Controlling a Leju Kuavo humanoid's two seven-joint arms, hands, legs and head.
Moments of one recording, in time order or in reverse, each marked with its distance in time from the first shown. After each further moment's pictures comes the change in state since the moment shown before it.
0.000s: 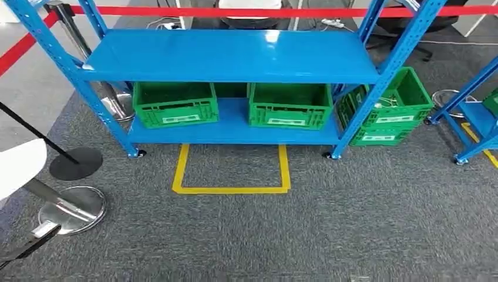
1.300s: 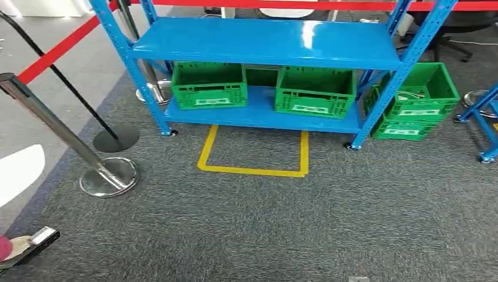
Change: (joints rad) left arm 0.033 -0.101 0.092 0.004 0.000 0.034 -0.104; right arm 0.024 0.010 0.011 -0.032 0.034 -0.019 -0.023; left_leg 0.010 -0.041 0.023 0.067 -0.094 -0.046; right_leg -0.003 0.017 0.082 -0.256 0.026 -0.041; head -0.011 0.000
